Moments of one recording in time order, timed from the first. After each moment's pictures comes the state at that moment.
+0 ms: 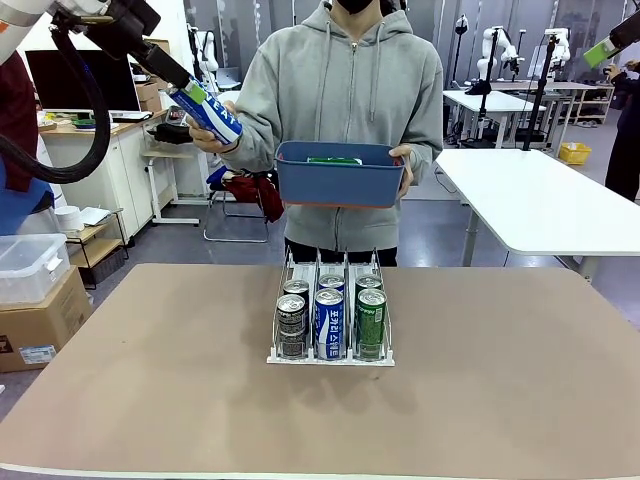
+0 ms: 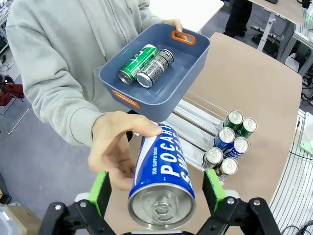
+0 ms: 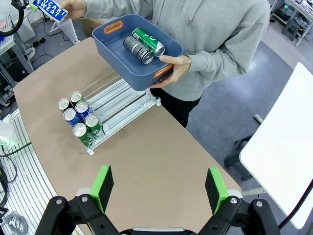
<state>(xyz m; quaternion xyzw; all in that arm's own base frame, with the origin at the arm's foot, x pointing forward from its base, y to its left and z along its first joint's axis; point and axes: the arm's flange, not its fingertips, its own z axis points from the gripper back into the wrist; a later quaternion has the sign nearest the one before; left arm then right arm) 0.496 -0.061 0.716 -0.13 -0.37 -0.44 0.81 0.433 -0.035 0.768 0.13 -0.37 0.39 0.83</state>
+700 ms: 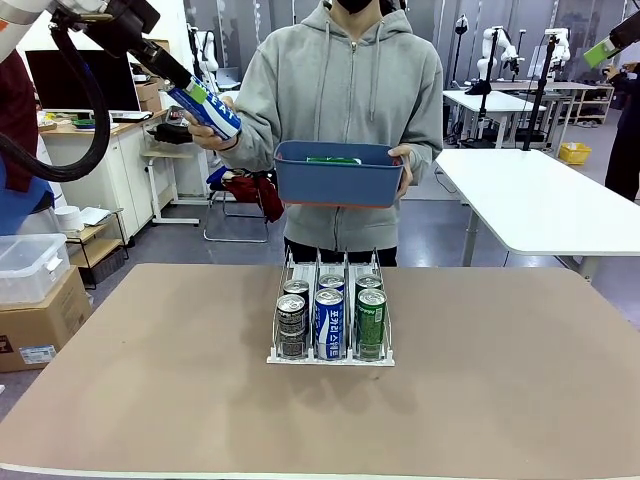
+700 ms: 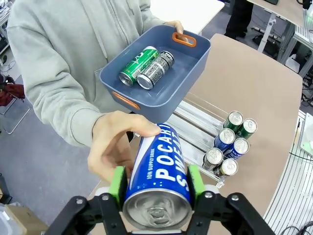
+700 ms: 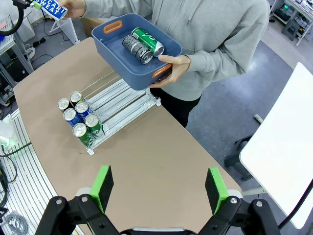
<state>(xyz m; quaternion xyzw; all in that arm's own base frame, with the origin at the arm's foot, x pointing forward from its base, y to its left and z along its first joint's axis) 0.496 -0.061 0.719 -0.13 -0.37 -0.44 0.81 0.433 -0.035 0.768 0.13 -0.37 0.39 0.83</state>
